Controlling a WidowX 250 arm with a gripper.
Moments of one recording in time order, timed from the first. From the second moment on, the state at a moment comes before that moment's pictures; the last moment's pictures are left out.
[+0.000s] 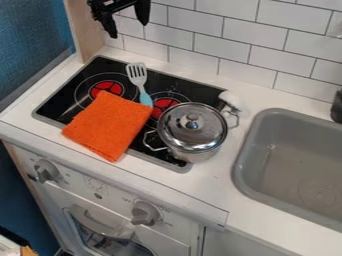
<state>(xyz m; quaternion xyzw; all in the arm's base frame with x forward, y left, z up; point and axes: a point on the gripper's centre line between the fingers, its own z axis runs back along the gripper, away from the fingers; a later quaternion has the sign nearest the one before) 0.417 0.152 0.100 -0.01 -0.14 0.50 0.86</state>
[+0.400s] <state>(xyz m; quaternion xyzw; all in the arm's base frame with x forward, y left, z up) 0.413 0.135 0.069 -0.02 -0.09 0.48 0.87</state>
